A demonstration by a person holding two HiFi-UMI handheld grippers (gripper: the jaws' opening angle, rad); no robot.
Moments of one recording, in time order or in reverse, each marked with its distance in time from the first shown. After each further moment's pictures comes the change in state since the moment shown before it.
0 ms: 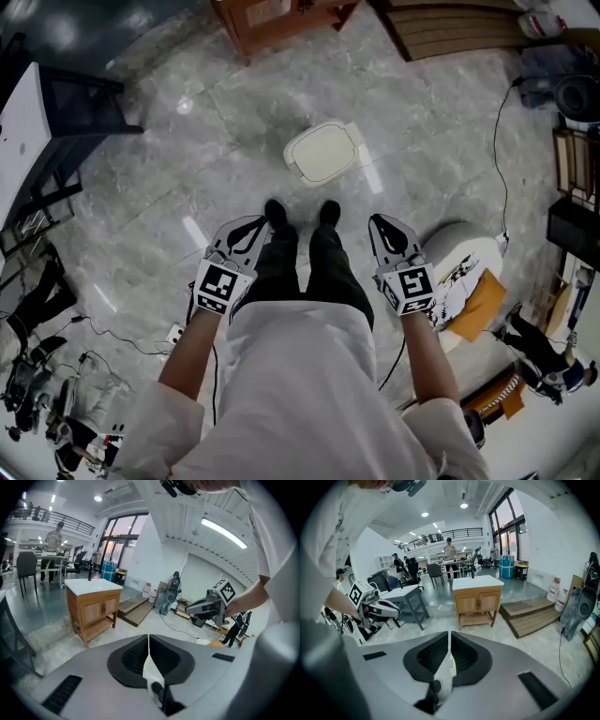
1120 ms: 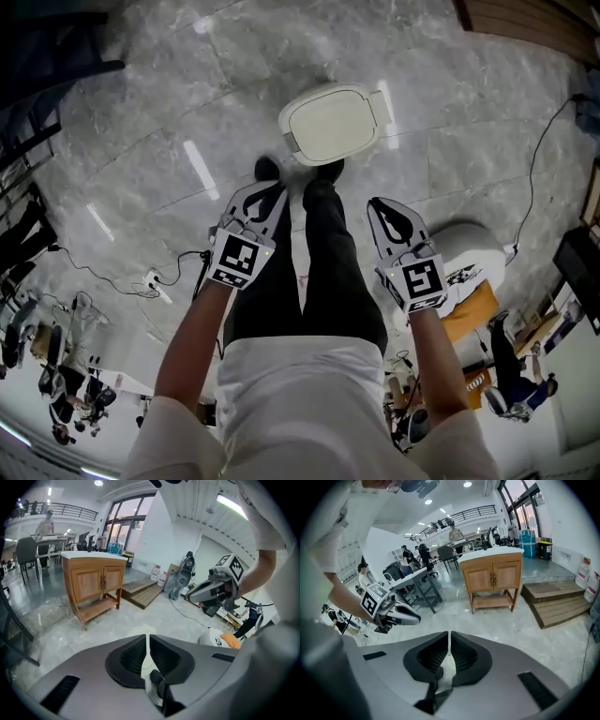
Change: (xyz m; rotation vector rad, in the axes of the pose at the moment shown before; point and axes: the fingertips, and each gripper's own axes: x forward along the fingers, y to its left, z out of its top) left arm 0.185 0.019 -0.128 -0.051 0.167 0.095; right arm 0.132 -0.065 -0.110 -0.046 0.176 0.272
